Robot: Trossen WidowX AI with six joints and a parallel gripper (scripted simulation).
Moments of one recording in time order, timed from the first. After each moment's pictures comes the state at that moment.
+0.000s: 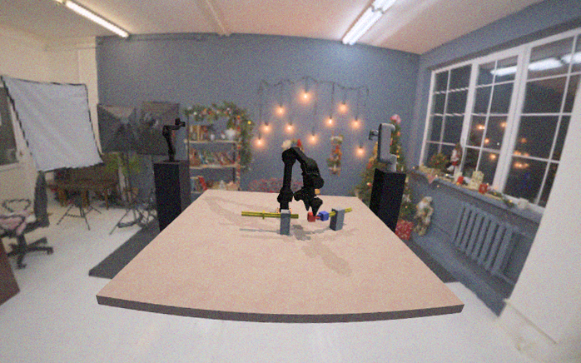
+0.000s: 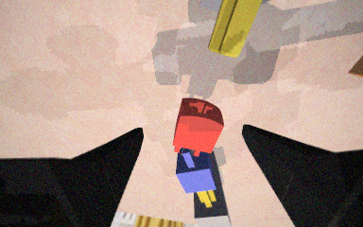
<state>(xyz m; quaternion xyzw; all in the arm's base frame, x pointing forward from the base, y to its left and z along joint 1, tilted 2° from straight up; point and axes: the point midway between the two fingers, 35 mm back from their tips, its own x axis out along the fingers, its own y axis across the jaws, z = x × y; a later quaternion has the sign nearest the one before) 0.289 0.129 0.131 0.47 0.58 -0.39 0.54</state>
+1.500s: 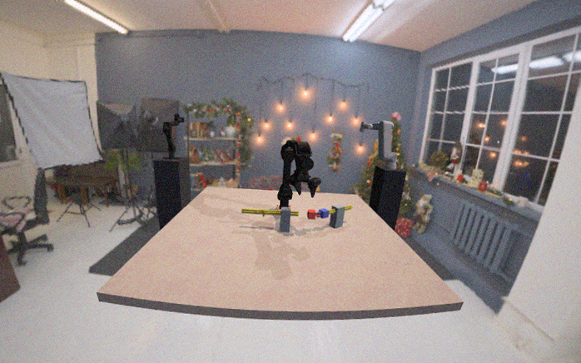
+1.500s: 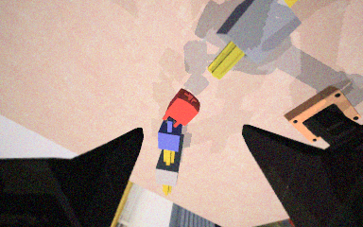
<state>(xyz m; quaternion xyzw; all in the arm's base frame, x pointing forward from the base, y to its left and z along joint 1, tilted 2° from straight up) 0.287 0.096 0.209 0.37 0.67 -0.24 0.60</state>
